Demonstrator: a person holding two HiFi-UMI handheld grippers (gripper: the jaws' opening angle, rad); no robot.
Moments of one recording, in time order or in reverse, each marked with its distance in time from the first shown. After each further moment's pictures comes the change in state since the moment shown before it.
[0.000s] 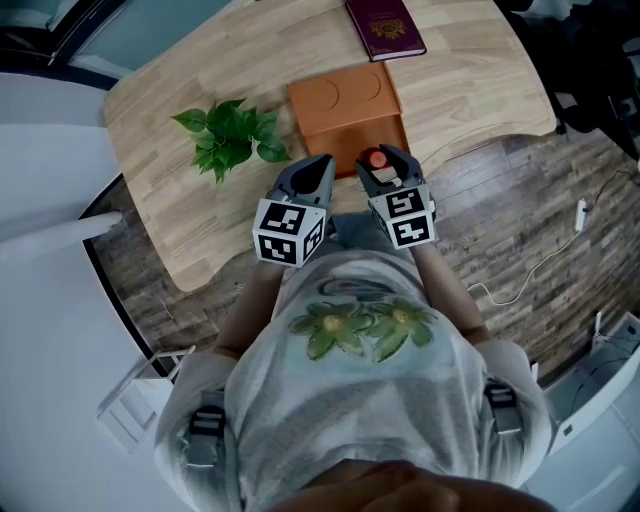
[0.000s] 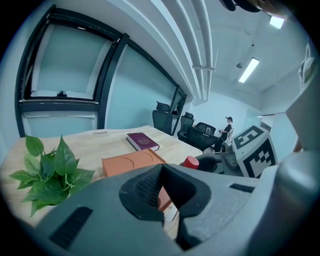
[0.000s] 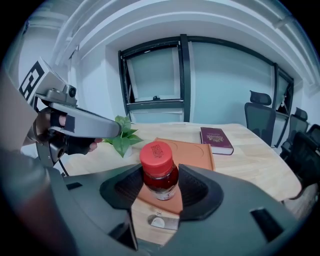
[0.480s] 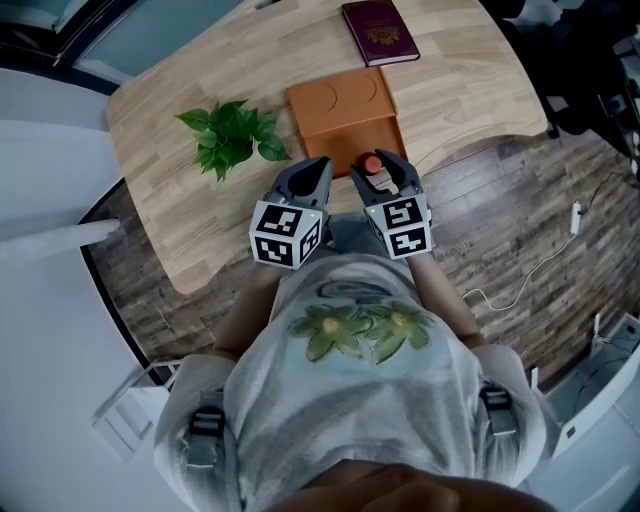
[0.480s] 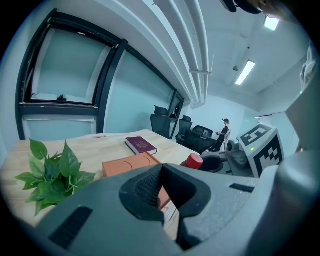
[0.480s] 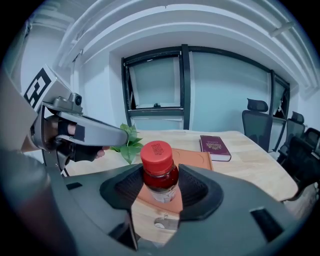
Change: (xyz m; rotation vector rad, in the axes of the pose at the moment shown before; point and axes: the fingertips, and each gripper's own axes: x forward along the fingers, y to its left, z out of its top) left arm -0.022 -0.011 0.007 0.014 -0.044 -0.013; right arm -0.031 0.021 0.018 -0.008 -0.077 -0.022
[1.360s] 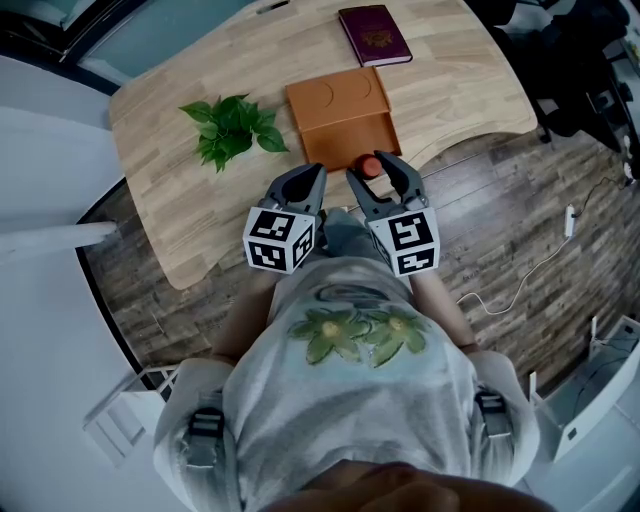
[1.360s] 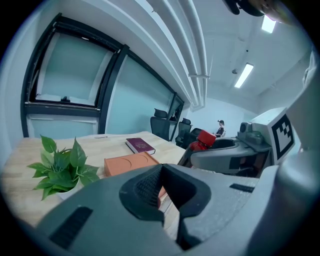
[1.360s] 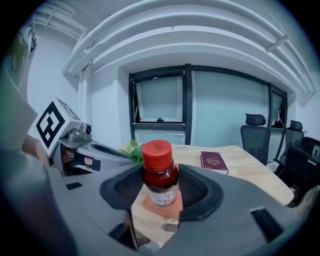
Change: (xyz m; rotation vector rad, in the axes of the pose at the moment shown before) left arm -0.039 -0.019 -0.012 -0.013 -0.036 0.002; right arm -0.067 0.032 0.040 -0.033 -0.151 -0.001
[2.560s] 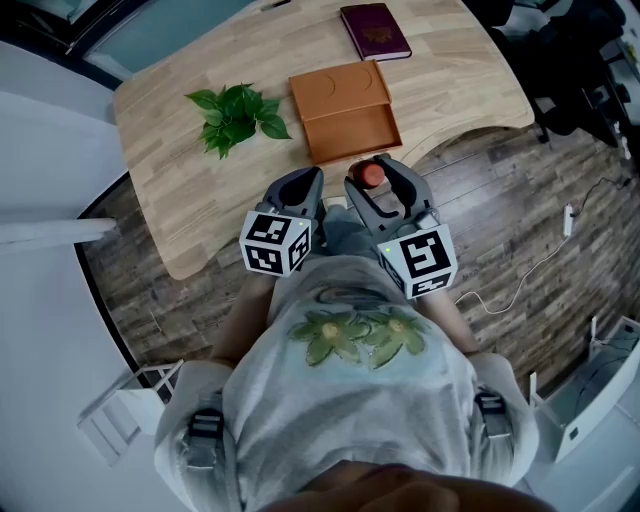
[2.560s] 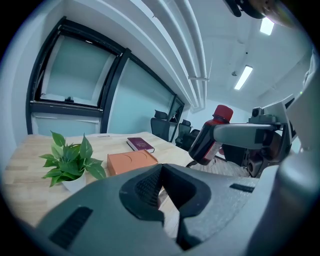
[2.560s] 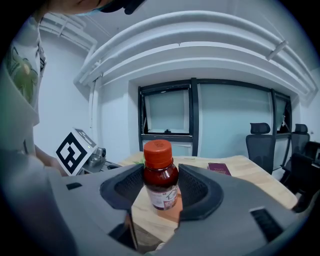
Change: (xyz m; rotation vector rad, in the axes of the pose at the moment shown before) left arm -0.039 -0.015 -0.018 -0.015 -0.017 0.005; right arm -0.062 0.047 0.036 -0.020 -0.121 0.066
